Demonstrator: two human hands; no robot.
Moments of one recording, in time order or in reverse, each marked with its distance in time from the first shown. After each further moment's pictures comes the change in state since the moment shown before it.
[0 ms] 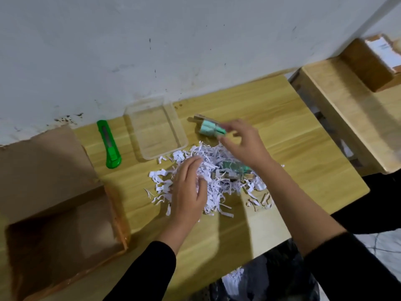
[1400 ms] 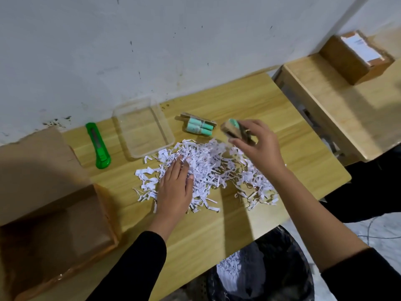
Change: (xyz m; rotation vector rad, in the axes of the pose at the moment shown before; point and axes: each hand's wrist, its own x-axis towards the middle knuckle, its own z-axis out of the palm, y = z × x) left_hand -0.007 -0.016 0.003 0.467 -0.284 -0.096; right_hand -0.047 0.009 -0.044 0.057 0.192 0.082
